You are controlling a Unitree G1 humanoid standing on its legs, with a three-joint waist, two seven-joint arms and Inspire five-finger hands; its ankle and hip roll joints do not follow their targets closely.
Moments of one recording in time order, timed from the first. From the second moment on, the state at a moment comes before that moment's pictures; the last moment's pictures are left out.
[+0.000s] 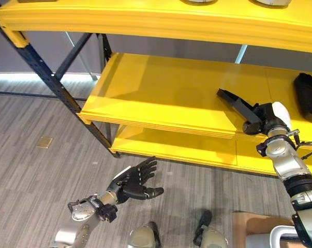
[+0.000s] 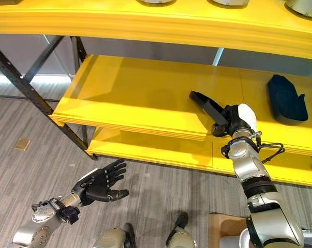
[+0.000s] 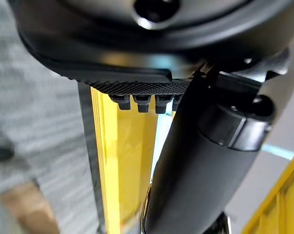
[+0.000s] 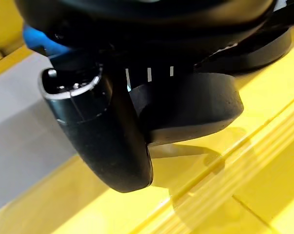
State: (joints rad) left arm 0.09 0.60 -0.27 0.04 -0.67 0.06 -0.46; right arm -0.63 -0.71 0.23 0.60 -0.16 0.18 -0.23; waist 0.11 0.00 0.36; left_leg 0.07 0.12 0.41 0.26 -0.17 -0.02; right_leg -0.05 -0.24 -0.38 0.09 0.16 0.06
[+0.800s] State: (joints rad) left arm 0.02 0.60 -0.34 0.03 -0.70 0.08 -0.41; right arm -0.78 -0.76 0.34 0.78 -0.19 0.19 -0.21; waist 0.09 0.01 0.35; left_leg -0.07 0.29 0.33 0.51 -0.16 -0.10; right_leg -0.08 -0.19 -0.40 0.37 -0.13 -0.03
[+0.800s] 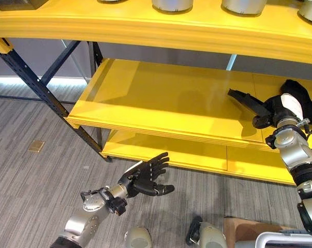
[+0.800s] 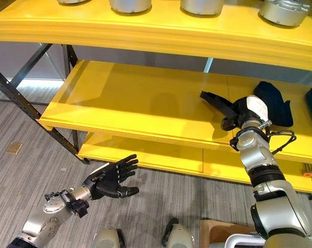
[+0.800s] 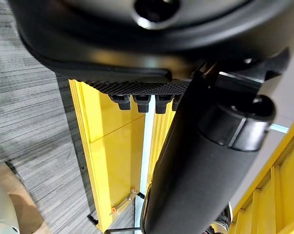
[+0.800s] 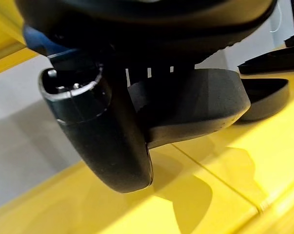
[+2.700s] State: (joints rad) left arm -0.09 0.61 -0.36 0.00 -0.74 0.04 -0.34; right arm -1.02 -0.64 0.33 0.81 0.20 0.28 -0.38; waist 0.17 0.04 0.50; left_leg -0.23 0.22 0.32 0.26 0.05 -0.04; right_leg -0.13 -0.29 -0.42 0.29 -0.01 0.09
